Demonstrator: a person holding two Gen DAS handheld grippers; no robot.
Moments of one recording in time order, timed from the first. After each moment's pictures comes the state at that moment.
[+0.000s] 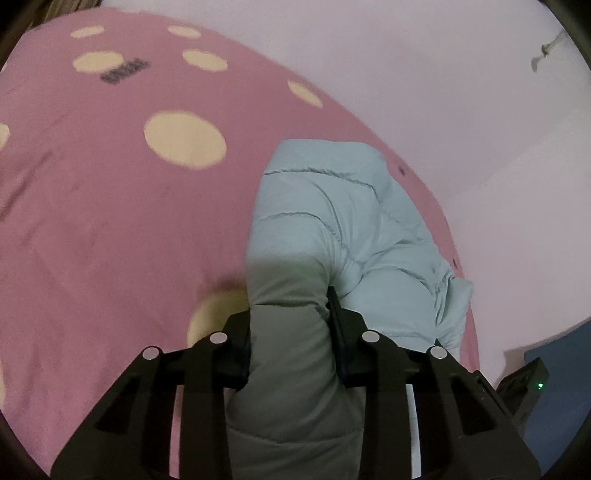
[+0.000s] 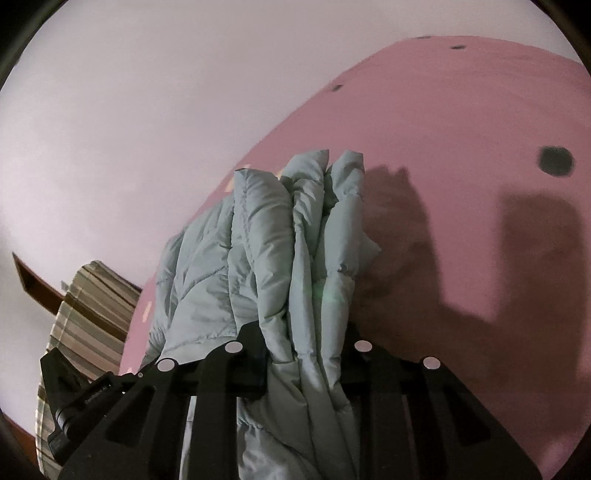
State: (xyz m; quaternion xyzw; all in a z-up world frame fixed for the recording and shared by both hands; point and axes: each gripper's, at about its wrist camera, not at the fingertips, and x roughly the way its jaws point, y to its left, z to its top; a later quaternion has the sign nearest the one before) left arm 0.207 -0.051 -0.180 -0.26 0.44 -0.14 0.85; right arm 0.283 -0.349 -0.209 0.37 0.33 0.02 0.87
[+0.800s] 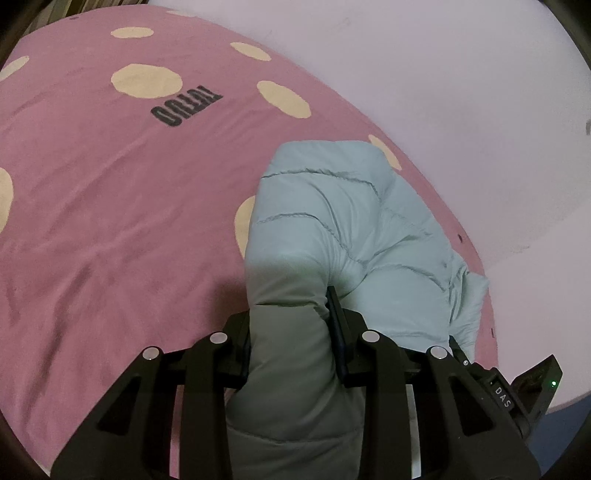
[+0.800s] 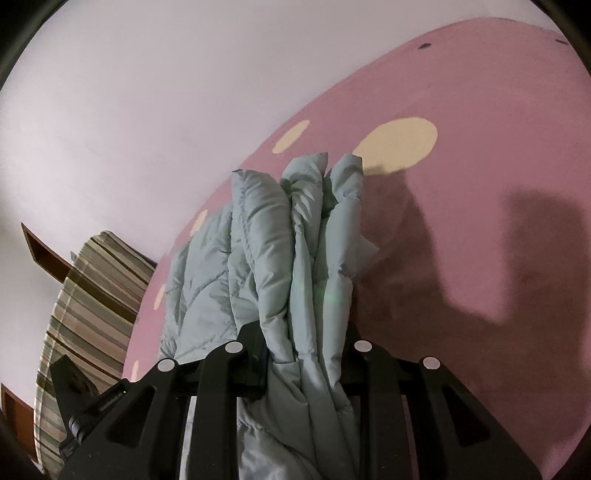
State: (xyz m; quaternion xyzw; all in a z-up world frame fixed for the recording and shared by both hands) left arm 0.315 0.048 -0.207 -0.29 0.44 -0.06 0.85; right arm 0.412 -0.269 -0.243 0.35 0.37 0.08 0.86
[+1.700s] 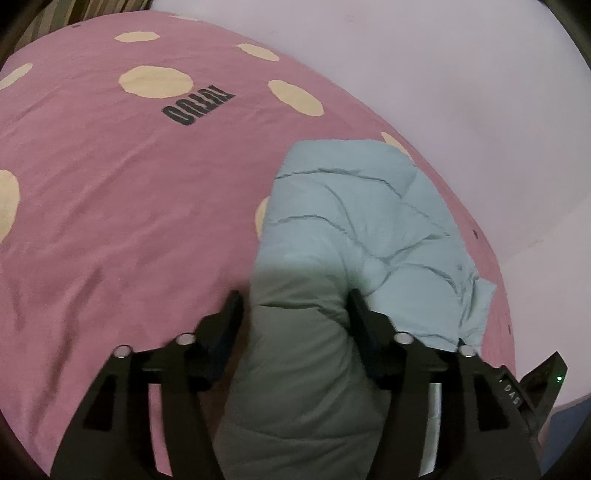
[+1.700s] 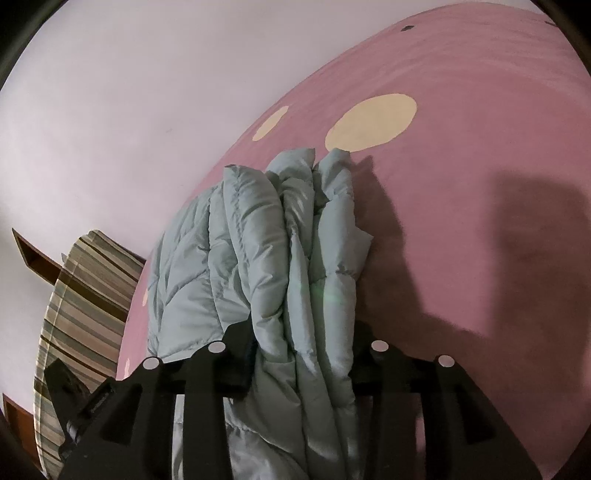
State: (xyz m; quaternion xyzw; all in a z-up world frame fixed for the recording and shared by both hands) left arm 0.312 0.050 -0.214 -0.26 0.44 -0.03 0.86; right arm 0.430 -0.258 -0.252 0.36 0.39 0.06 0.85
